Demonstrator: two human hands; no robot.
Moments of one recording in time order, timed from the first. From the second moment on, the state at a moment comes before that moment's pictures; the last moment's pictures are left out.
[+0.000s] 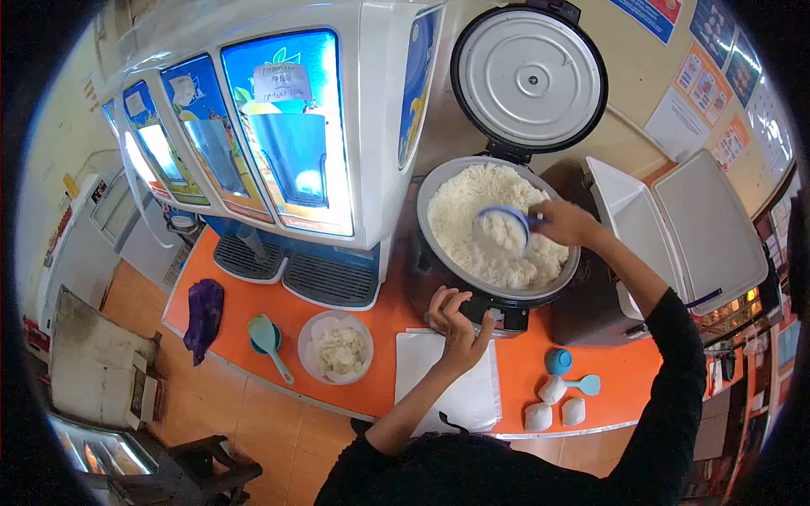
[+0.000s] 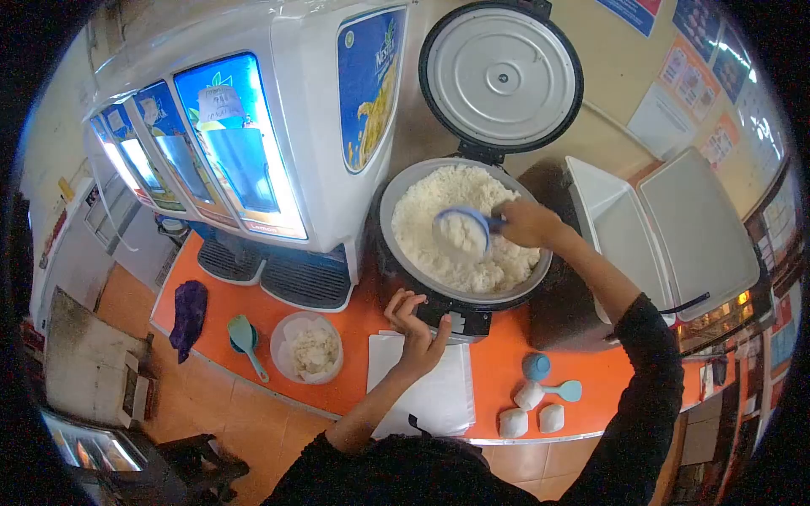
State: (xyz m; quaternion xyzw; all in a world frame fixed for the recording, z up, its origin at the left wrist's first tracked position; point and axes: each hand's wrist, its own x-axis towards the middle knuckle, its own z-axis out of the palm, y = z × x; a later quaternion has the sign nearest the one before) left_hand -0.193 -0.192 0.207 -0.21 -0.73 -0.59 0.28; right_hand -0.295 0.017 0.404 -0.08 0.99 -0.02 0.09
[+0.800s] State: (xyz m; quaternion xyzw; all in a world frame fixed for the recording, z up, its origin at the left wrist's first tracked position) left_hand -0.192 -0.194 0.207 -0.22 -0.75 -0.57 0.27; right_hand -0.274 -0.032 0.363 -0.17 0.98 0.03 0.09
